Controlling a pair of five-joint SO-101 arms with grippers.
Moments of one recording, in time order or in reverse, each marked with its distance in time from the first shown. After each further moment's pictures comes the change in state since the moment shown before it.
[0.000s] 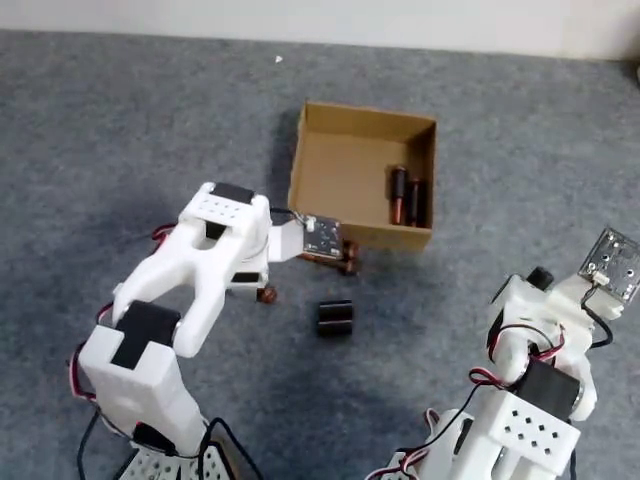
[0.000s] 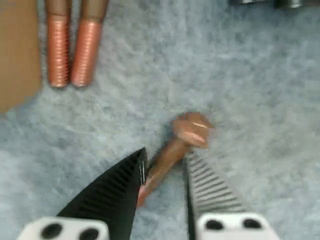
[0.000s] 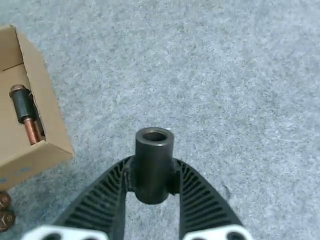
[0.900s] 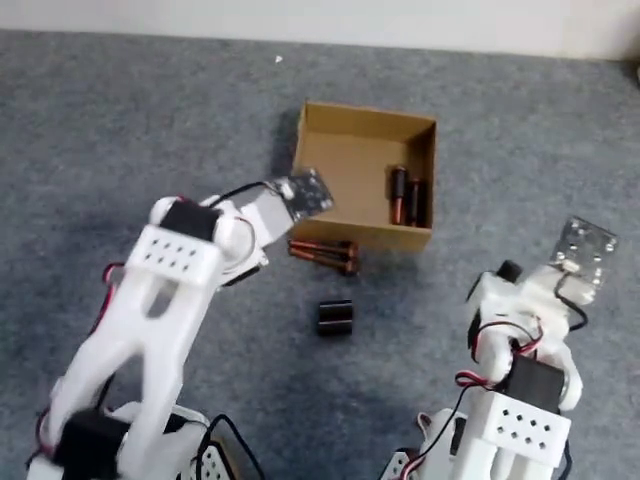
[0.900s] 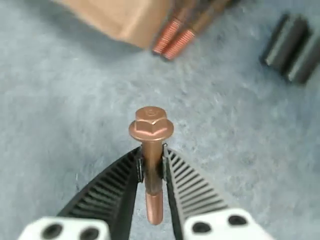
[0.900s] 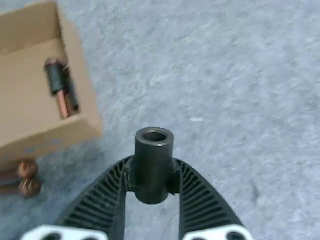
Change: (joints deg) left arm 0.3 -37.2 10.5 6.9 30.6; right arm -10.1 0.0 0.0 2.9 -0.4
